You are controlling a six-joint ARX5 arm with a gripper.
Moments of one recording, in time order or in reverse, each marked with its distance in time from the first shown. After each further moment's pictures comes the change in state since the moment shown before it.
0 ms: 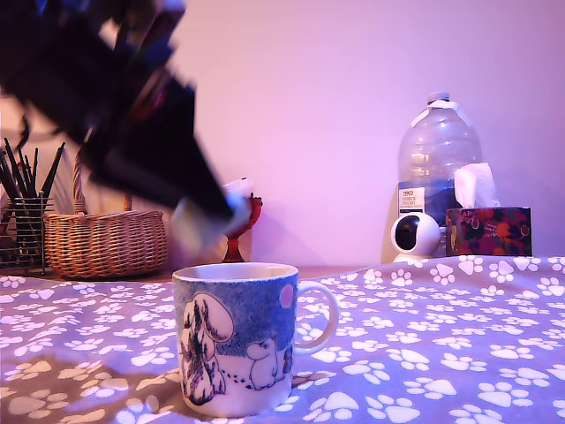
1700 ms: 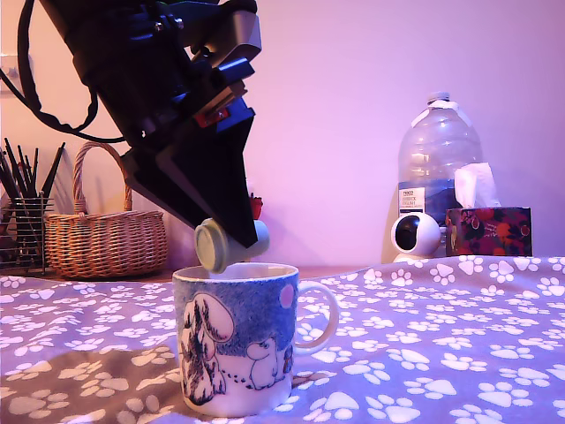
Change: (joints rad) arm -0.059 0.245 0.254 -0.304 -0.079 0.005
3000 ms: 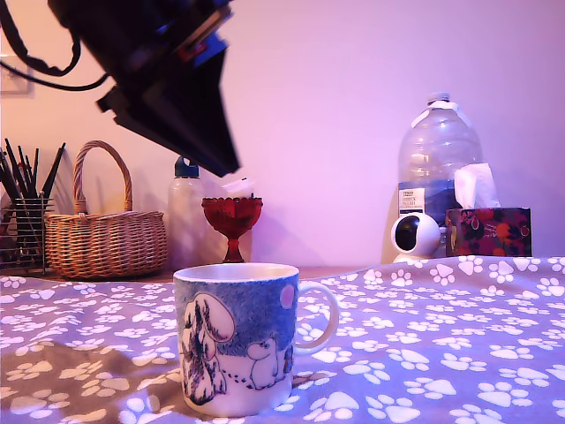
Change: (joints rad) arm 0.077 -0.134 0.000 0.055 -0.035 -0.068
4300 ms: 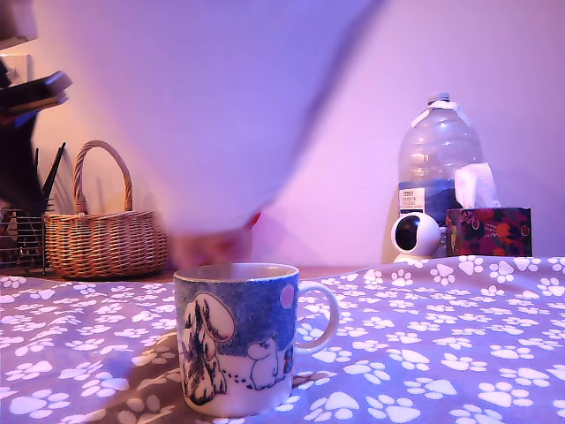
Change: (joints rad) arm 0.385 -0.269 -0.306 0.058 -0.093 -0.124
